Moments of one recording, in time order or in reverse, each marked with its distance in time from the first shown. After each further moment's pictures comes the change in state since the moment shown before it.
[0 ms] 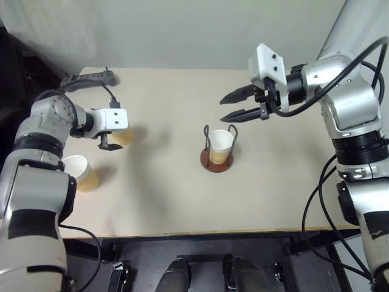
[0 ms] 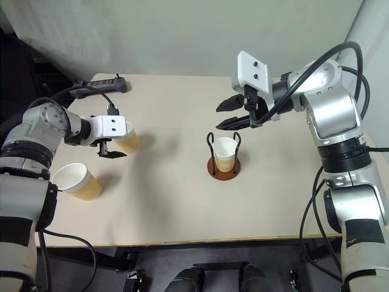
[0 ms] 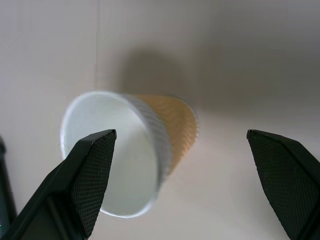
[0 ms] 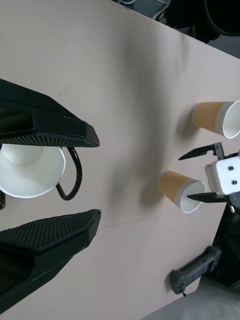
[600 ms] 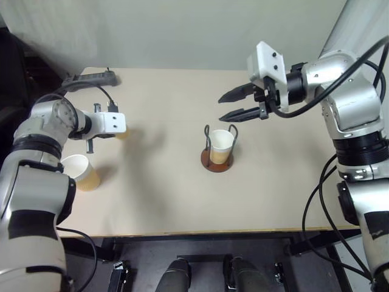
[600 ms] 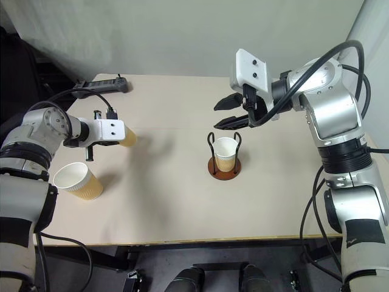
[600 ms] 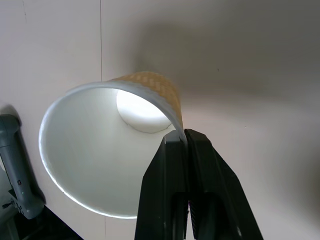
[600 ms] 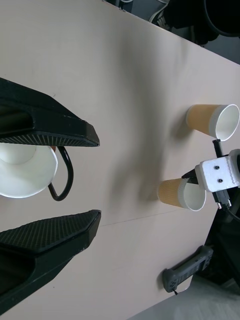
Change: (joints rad) left arm 0.000 0.010 -0.044 0.015 0.066 0.001 0.106; right arm 0.000 -0.006 0.000 -0.030 0.017 0.010 -0.014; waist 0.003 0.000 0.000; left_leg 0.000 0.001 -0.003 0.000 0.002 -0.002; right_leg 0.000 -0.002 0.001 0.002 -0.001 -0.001
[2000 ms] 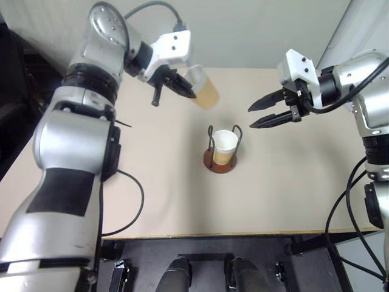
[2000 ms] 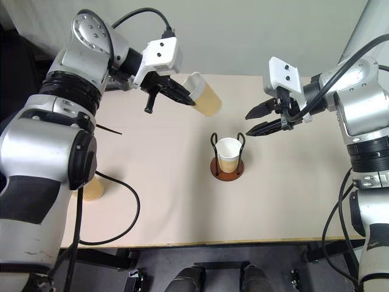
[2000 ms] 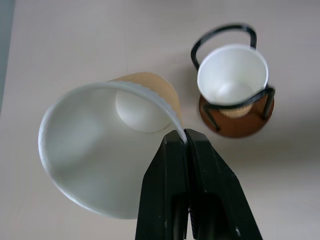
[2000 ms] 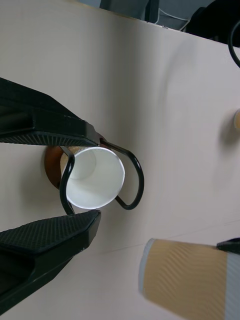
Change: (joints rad) left arm -0.466 -0.381 0.193 0.007 -0.307 0.220 -0.611; right arm 0.014 -0.174 0.010 0.071 -0.009 0.000 0.164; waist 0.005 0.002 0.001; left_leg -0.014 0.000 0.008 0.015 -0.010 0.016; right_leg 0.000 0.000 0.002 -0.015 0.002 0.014
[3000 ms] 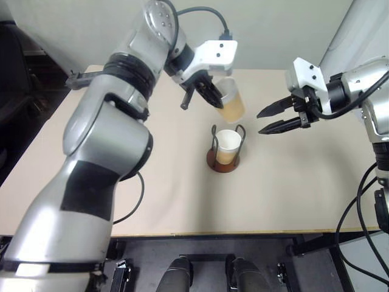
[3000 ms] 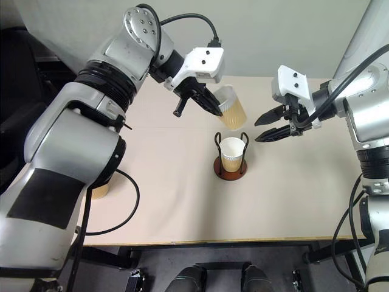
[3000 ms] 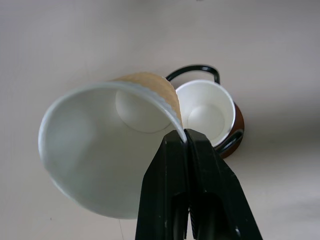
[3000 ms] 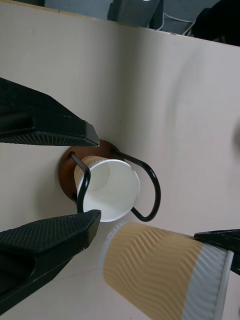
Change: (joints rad) left arm -0.068 -0.115 -0.446 -0.013 -0.333 0.068 -0.003; right arm 0.051 -0.067 -0.001 -0.039 0.012 0.025 0.012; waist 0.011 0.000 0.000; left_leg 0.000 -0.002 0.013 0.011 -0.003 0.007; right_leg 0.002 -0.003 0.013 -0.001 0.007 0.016
